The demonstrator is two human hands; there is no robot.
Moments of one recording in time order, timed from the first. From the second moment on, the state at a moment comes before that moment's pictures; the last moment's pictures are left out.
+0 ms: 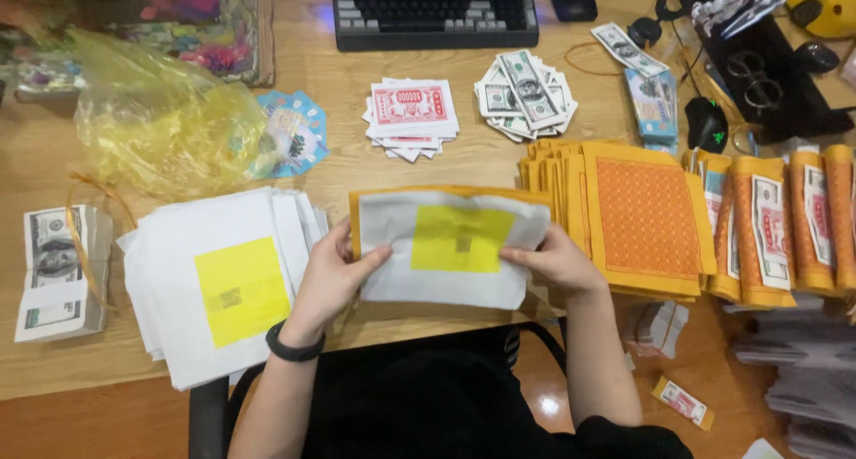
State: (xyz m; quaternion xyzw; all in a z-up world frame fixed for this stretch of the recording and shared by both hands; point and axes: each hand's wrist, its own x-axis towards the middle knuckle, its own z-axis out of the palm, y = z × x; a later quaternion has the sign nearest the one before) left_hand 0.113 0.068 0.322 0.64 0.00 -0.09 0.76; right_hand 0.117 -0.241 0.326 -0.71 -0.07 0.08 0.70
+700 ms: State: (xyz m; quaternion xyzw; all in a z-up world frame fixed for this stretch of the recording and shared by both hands) left_hand 0.078 -0.002 0.319 0.56 -0.12 -0.31 0.76; right_hand 0.179 -0.210 0.418 -0.69 -0.40 0.35 0.49
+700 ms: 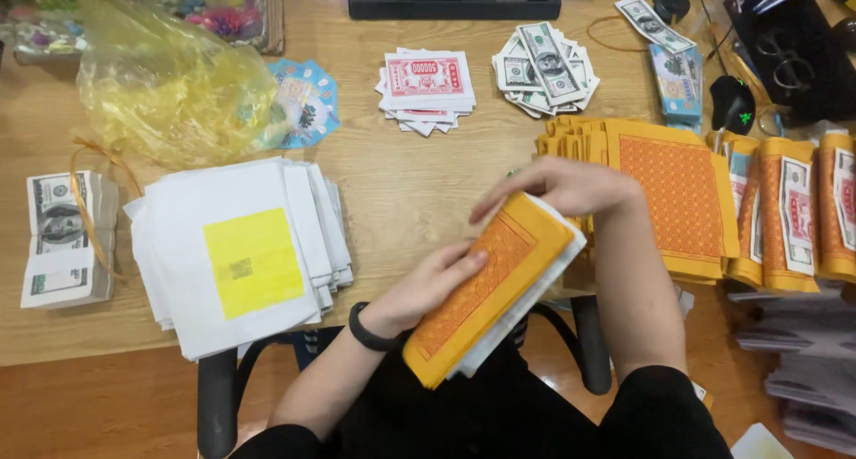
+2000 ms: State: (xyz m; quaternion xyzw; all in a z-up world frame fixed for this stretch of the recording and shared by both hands) left_hand 0.094 -0.006 0.290 0.37 0.17 -0.18 0.89; right_hand 0.352 -0.258 0.339 -0.98 0.08 0.11 0.16
